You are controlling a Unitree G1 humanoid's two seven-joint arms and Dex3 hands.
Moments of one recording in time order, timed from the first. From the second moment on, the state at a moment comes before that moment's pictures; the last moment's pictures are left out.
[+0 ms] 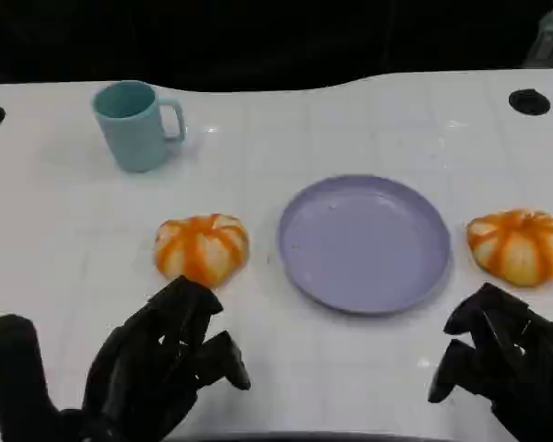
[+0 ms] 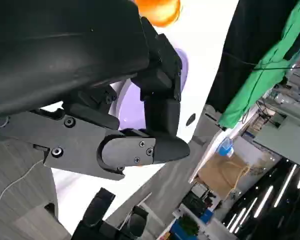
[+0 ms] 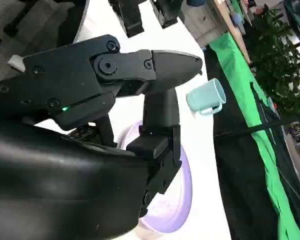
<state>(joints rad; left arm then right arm) 0.17 -0.07 0.07 -0.30 -0.60 0.52 -0.22 0.27 -0.04 -0.05 -0.45 0.45 0.47 0.22</state>
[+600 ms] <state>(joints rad) 0.17 -0.07 0.07 -0.30 -0.60 0.52 -0.22 0.27 -0.04 -0.05 -0.46 0.45 0.47 0.21</state>
